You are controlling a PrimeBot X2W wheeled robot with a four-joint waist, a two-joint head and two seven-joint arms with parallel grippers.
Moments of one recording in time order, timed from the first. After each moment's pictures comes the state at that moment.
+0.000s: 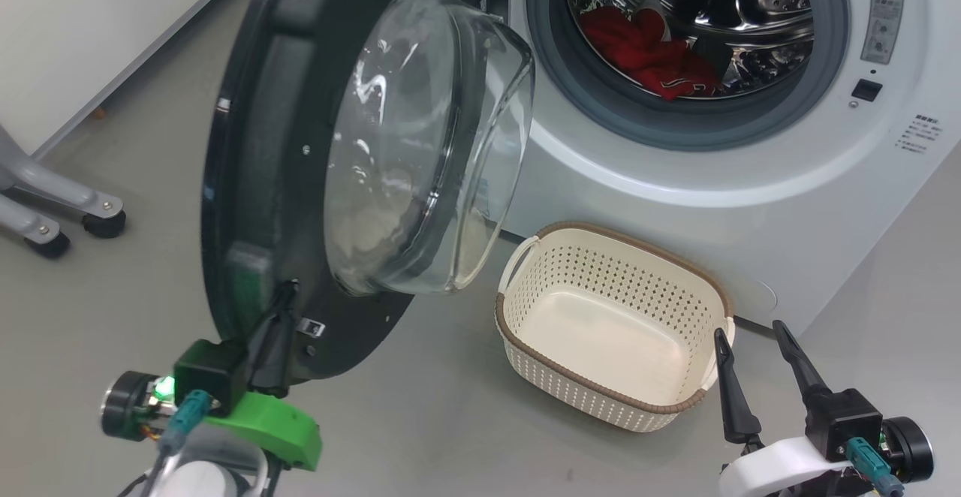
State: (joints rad) left arm -0.11 0.18 -0.34 0.10 -0.35 0.09 -0.12; right arm 0.11 -0.07 0.15 0.12 0.15 -0.04 -0.26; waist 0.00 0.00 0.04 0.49
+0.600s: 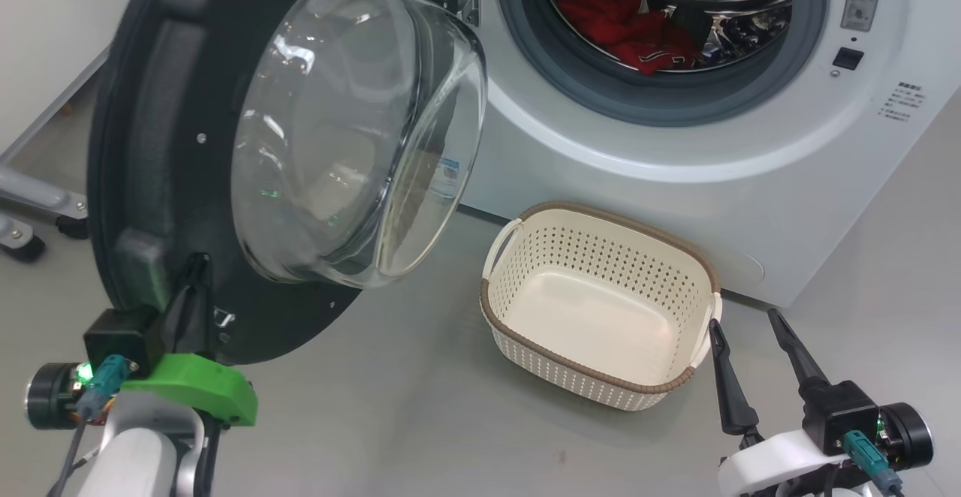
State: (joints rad) left arm -0.18 0.19 -0.21 0.22 -0.40 0.10 -0.14; right arm 0.10 -0.08 0.15 0.10 0.13 -0.03 -0.26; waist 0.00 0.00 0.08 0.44
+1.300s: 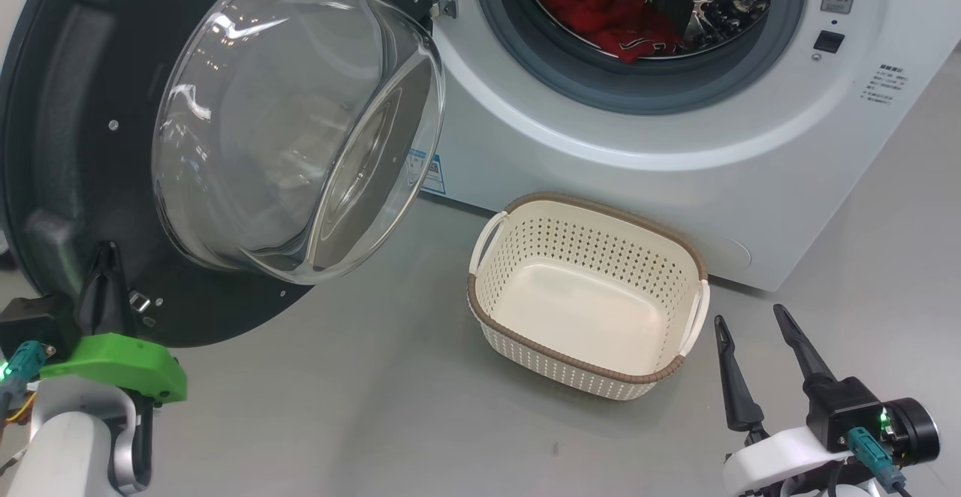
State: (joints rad) left arm -0.26 0.23 -0.09 0.37 -0.41 0.11 -0.19; right arm 0.09 -0.09 0.15 0.10 0.12 -0.03 -0.26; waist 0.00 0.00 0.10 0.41
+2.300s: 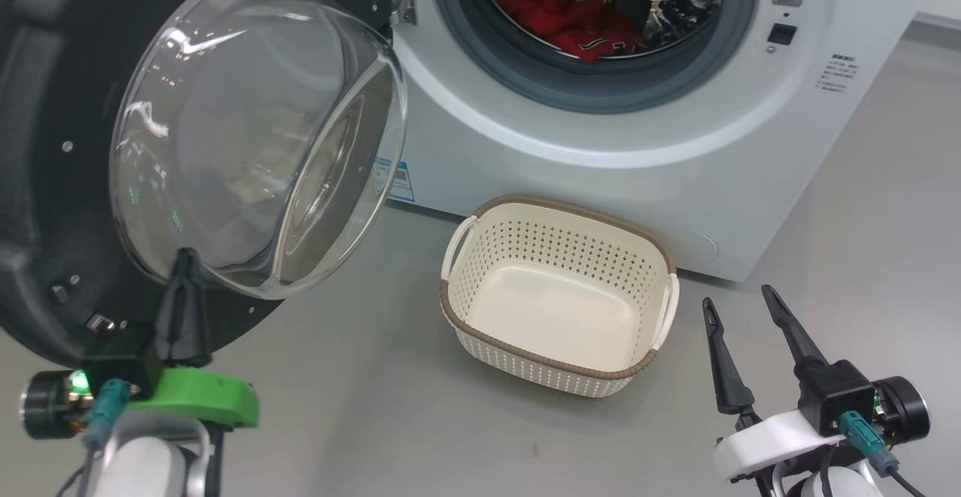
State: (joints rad) left arm -0.16 0.16 -0.16 0.21 -0.34 0.11 -0.25; right arm 0.05 -0.09 0.16 0.11 0.11 -0.01 -0.26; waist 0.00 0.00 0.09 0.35
